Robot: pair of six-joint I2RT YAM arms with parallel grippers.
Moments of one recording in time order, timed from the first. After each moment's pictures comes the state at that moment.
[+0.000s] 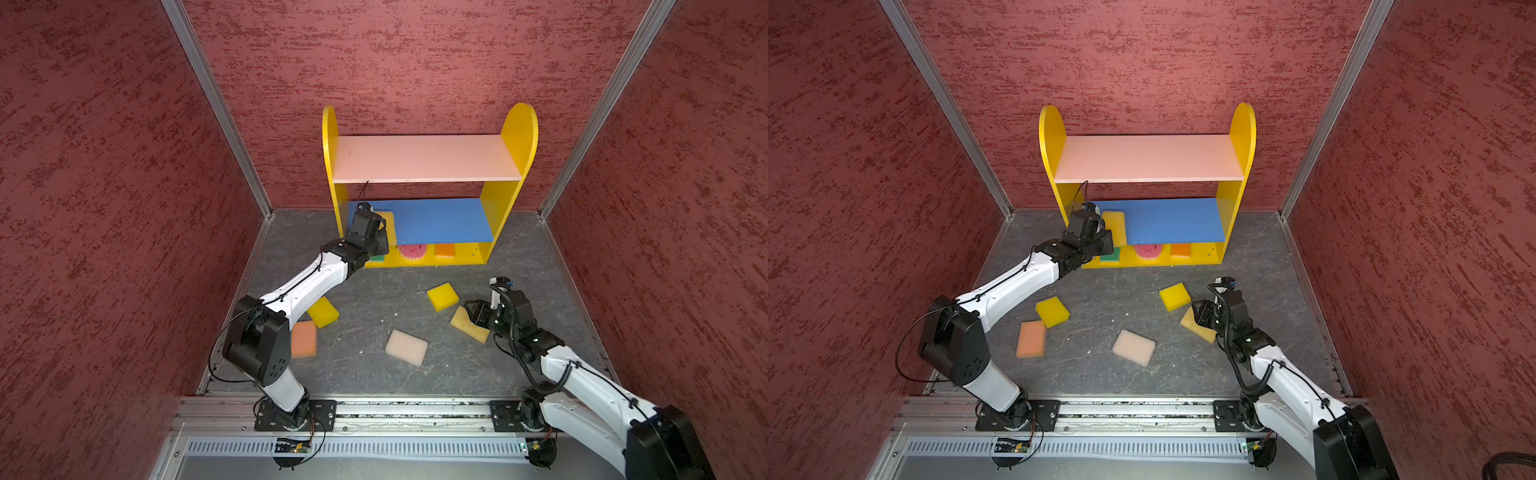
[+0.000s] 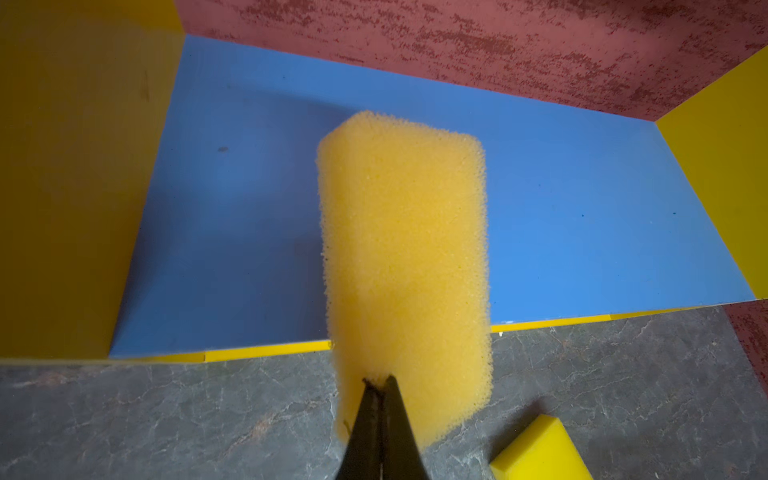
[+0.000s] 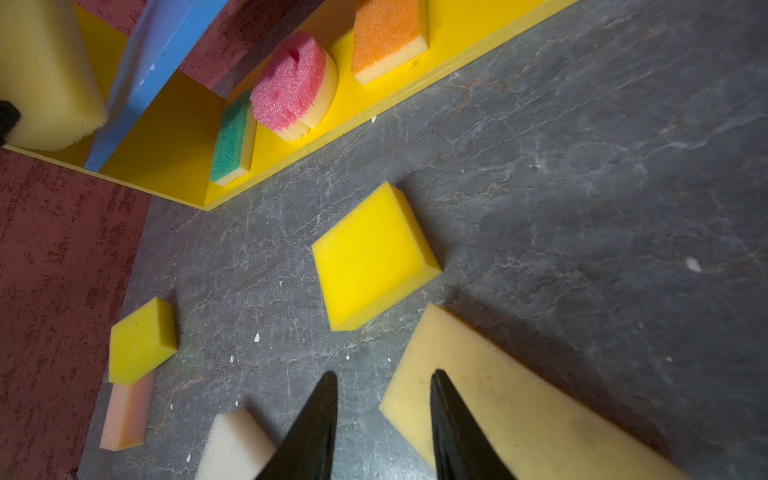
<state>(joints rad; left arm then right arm) -0.48 1.65 1.36 -0.35 -0.17 -0.47 0.38 0.95 0.35 -0.01 -0.13 0.70</state>
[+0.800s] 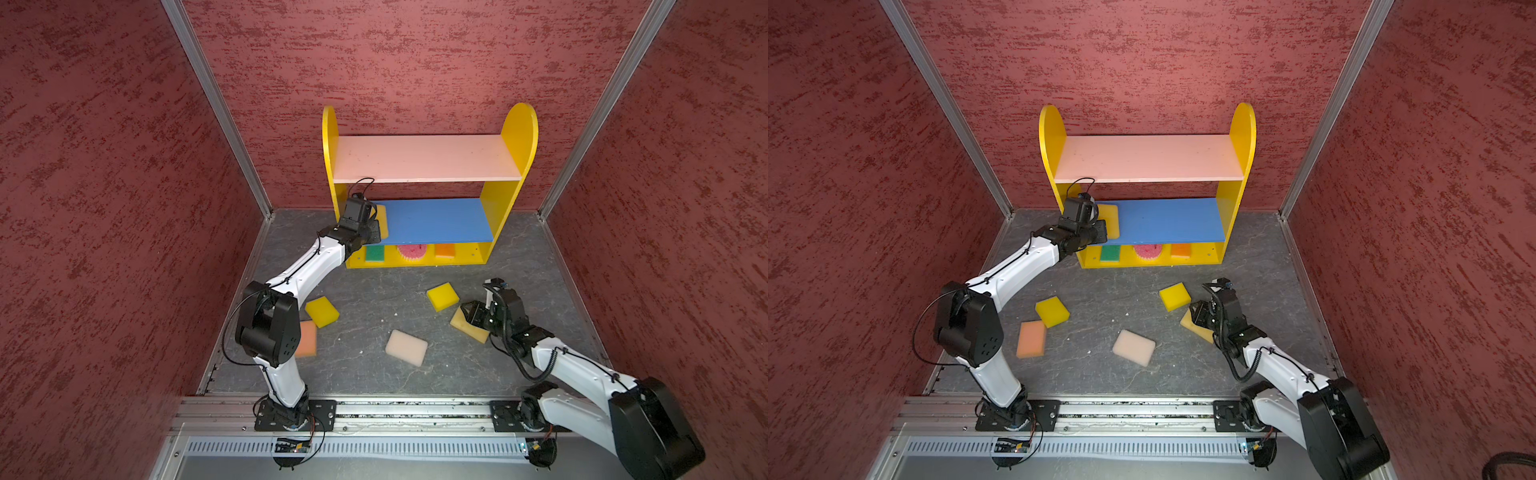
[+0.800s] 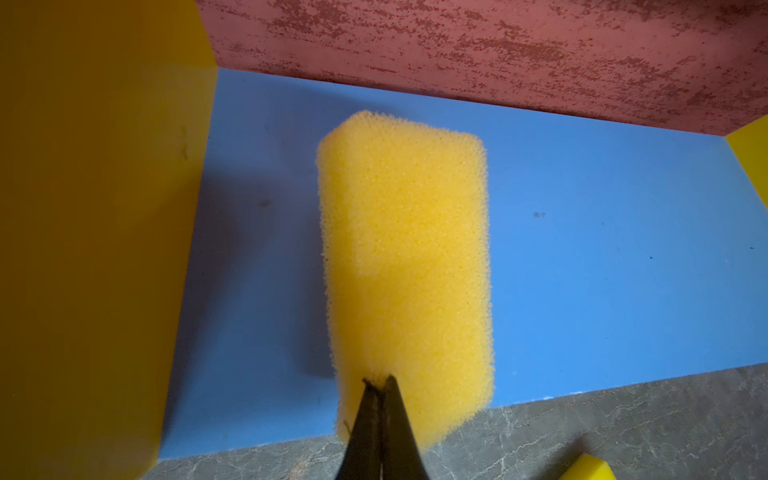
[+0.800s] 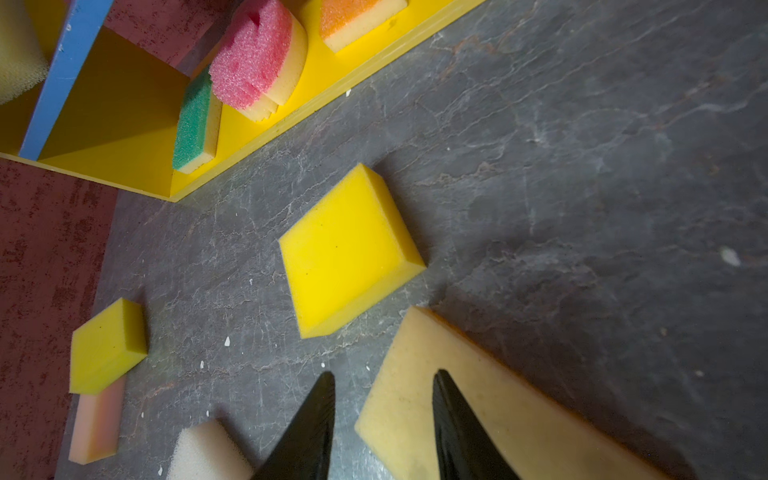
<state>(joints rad) -0.38 1.77 1.49 -0.44 -0.11 -0.41 0.38 1.09 0.35 0.07 -0.13 0.70</state>
